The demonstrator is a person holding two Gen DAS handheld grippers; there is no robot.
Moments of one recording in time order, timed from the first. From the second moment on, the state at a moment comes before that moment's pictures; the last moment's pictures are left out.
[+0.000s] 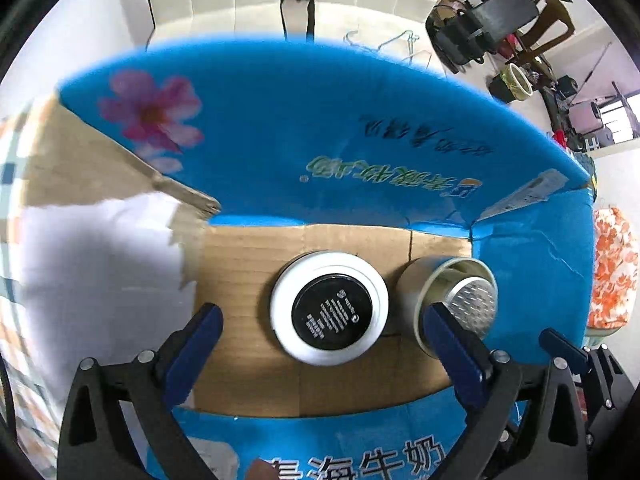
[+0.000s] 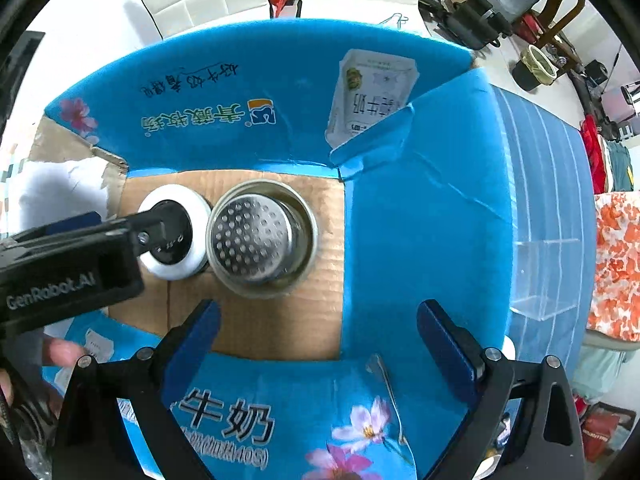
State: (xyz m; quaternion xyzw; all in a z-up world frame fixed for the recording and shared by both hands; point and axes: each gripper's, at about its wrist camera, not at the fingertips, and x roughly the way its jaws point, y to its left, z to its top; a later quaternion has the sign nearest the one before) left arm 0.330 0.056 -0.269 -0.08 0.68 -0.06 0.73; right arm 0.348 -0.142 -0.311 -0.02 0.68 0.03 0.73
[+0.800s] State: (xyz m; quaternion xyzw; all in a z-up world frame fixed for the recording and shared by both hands) left arm 0.186 0.061 -0.109 0.01 0.53 0.00 0.85; right arm 0.200 -0.135 -0.135 0.02 0.56 0.08 0.82
